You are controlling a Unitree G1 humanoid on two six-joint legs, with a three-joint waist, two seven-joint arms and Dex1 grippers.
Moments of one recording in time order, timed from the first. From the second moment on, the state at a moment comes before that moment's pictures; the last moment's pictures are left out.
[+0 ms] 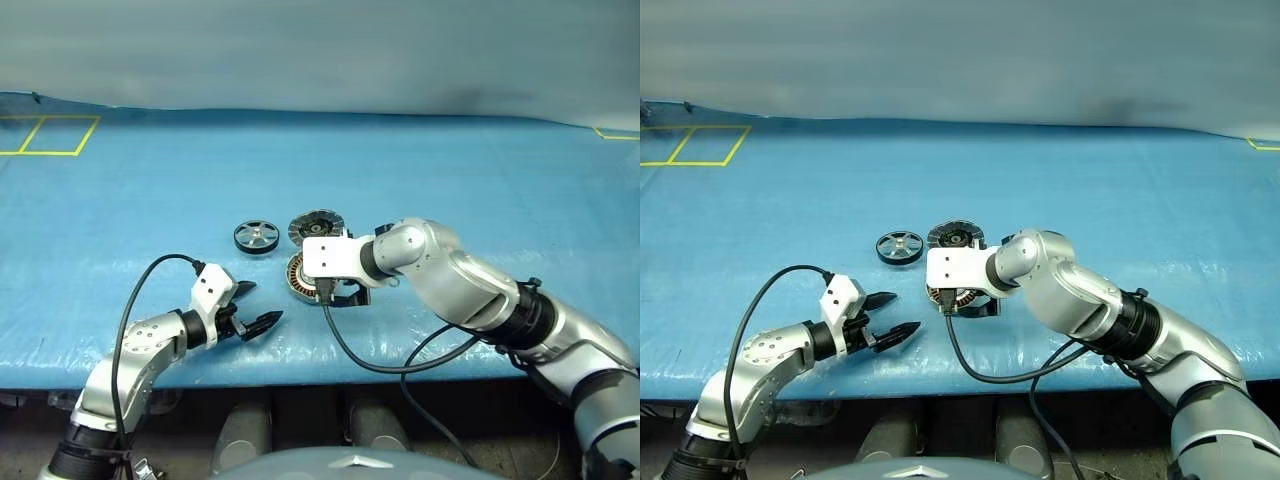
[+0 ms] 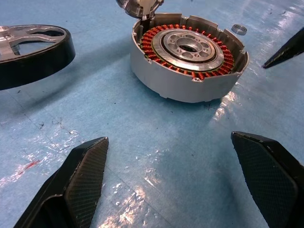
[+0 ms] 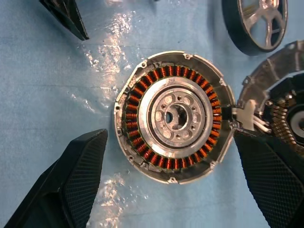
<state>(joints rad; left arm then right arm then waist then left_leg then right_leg) 0.06 0.54 -0.07 -0.32 -0.36 0.54 -0.72 -0.83 -0.69 0.76 -0.49 -0.06 1.01 1.00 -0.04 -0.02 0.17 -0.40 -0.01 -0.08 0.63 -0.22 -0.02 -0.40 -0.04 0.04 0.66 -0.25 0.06</state>
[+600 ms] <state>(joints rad) 0.06 0.56 -0.06 -0.32 -0.36 0.56 -0.74 -0.13 -0.49 0.02 -0.65 0.12 1.03 0.66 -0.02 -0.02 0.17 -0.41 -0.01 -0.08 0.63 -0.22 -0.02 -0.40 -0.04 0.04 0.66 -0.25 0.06</state>
